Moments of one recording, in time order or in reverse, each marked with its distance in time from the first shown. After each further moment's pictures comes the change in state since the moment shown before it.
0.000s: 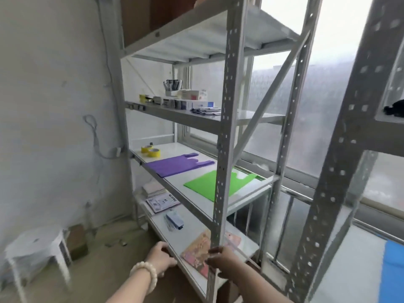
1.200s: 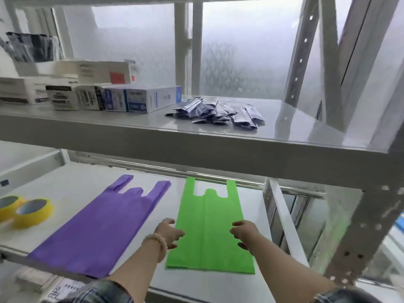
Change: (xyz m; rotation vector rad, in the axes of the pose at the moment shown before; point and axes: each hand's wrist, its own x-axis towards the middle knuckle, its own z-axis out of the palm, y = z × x) left_hand 0.522 0.228 0.009 0.212 -0.592 0.209; right_hand 0.366 -0.181 -0.100 0.556 0.792 0.304
